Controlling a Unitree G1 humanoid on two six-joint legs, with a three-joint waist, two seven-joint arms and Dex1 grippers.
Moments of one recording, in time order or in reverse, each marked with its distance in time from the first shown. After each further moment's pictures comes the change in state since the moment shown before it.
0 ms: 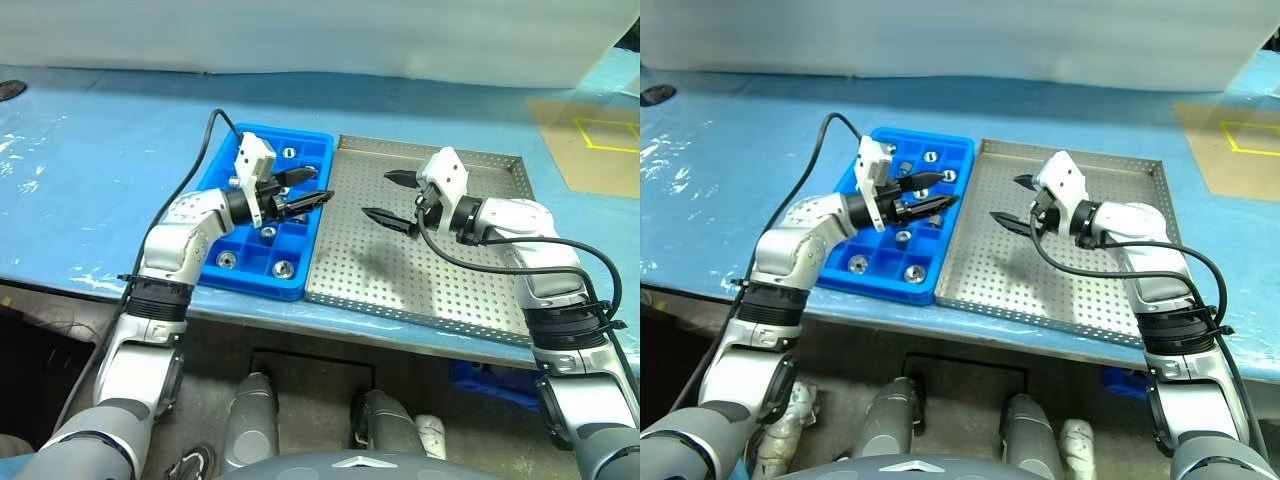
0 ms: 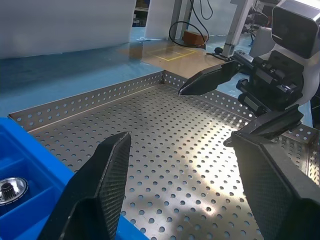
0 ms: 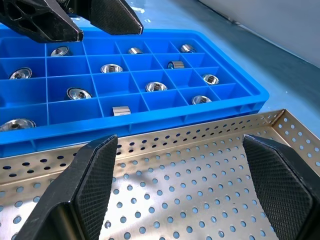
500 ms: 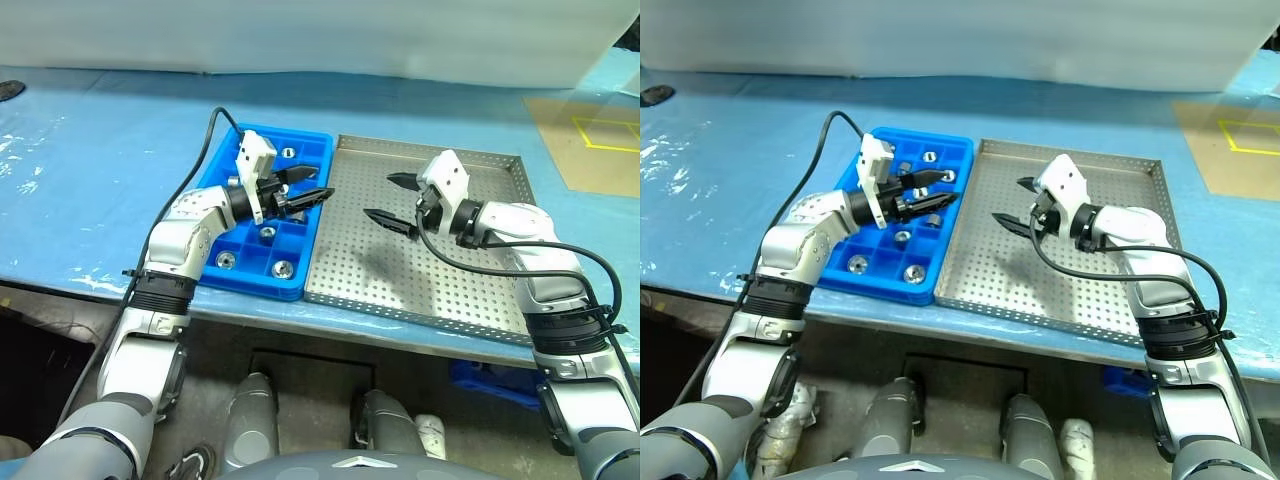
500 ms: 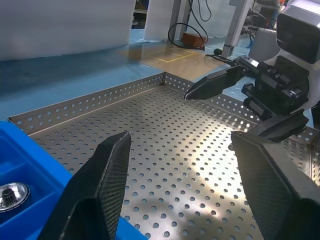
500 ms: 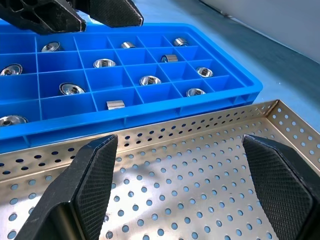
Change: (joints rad) left arm -0.026 -0.006 0.000 0.080 0.016 -0.058 -0.027; right arm 0.019 -0.001 0.000 -0.021 0.000 0.020 -0.029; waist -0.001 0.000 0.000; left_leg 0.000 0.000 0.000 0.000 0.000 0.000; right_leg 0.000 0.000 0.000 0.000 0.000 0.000
